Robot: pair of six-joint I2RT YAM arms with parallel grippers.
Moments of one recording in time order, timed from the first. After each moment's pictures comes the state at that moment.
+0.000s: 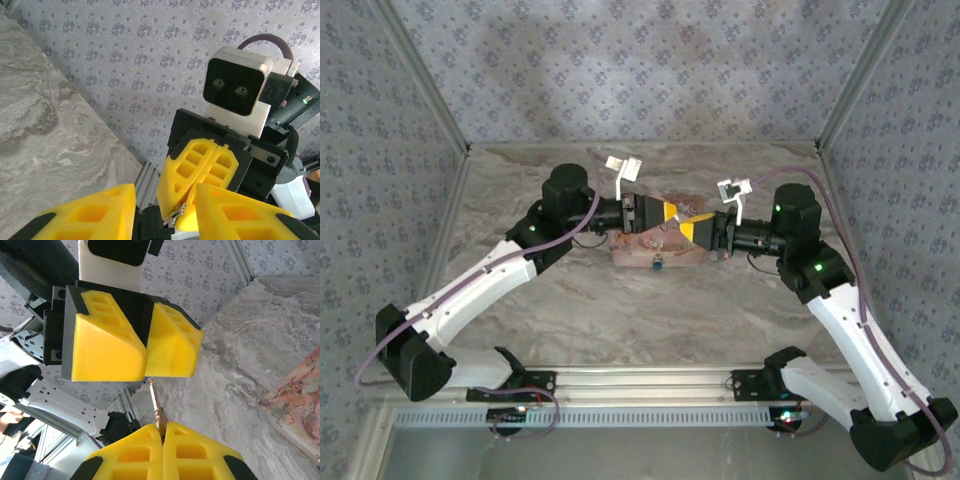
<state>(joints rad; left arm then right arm) -0.77 1.31 1.22 0.00 0.66 -0.83 0.40 0.92 1.04 -0.36 -0.84 0.41</state>
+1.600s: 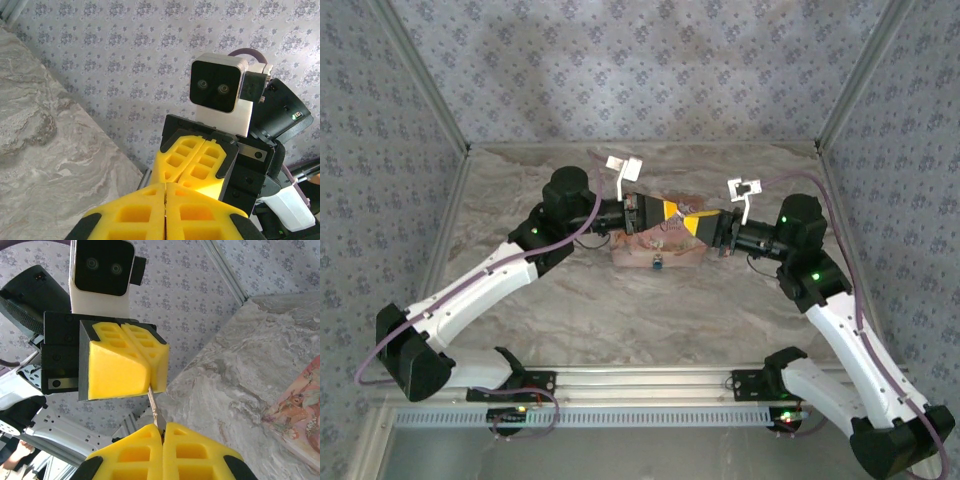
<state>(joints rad) -0.78 1.30 1.20 0.05 0.63 -0.82 0.37 0.86 0.93 -0.15 -0.80 0.59</state>
